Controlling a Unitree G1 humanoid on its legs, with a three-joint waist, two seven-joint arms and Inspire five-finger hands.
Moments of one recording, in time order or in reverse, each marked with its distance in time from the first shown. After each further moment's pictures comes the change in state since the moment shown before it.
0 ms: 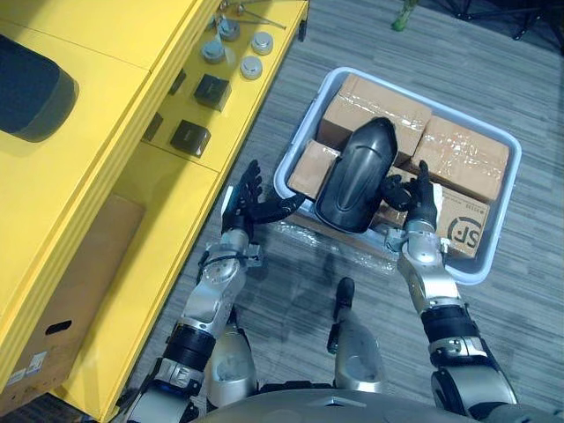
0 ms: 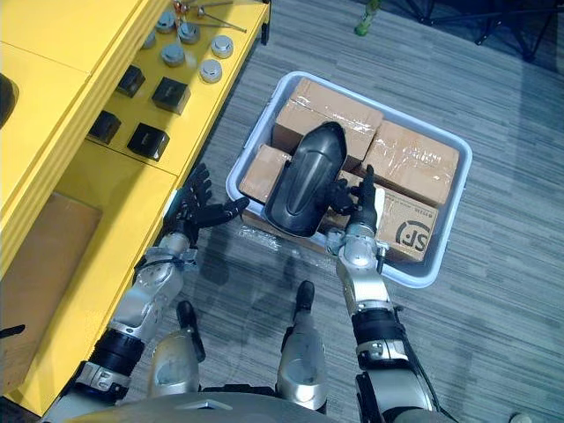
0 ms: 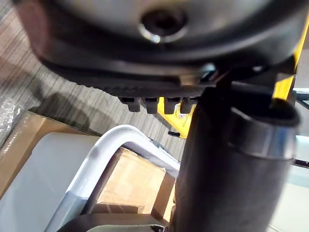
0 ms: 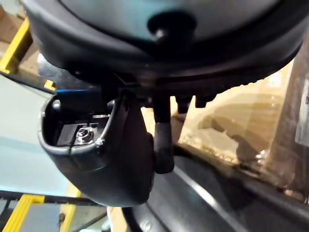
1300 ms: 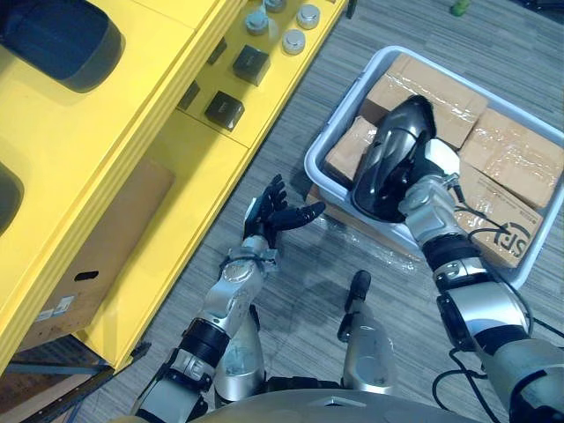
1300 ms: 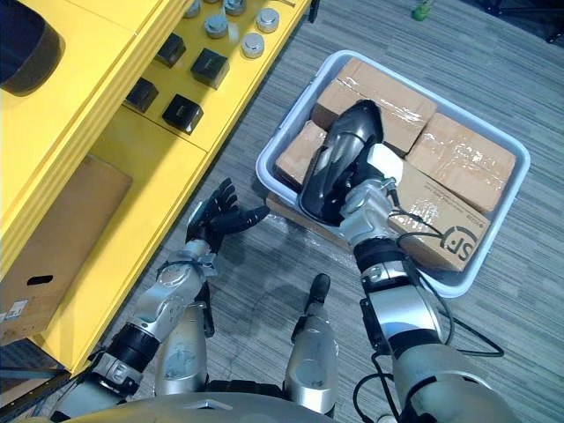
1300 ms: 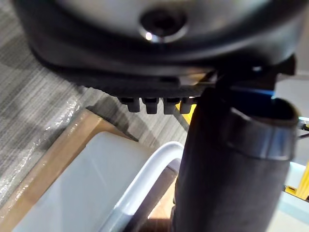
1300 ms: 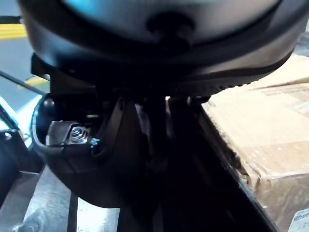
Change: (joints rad) left arm -0.015 -0.028 -0.091 0.120 -0.182 0.001 -0.015; right arm -0.458 -0.170 0.161 0.463 -0.711 0.407 0.195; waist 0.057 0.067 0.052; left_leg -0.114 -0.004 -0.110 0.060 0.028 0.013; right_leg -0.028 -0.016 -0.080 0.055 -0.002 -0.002
